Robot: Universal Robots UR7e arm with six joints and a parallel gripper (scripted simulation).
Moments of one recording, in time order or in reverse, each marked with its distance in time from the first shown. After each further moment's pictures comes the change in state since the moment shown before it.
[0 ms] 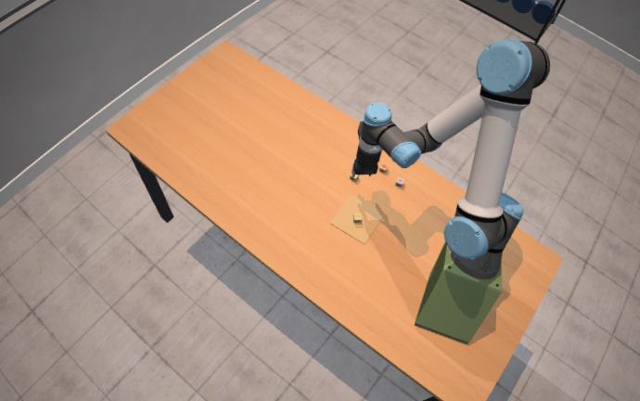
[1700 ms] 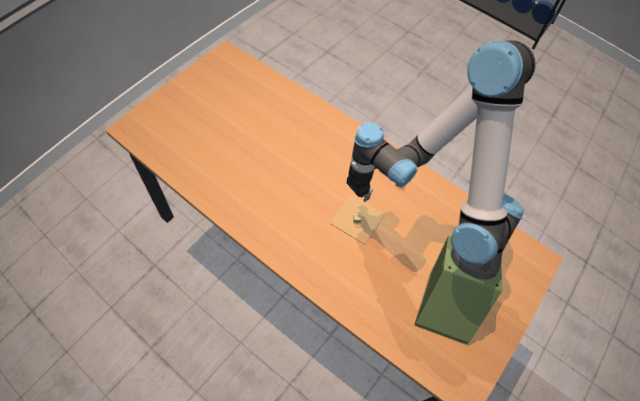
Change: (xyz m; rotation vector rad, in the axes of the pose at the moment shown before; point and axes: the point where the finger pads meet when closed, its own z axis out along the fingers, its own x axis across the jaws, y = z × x) arm -0.011 0.073 0.009 0.009 -0.001 1.051
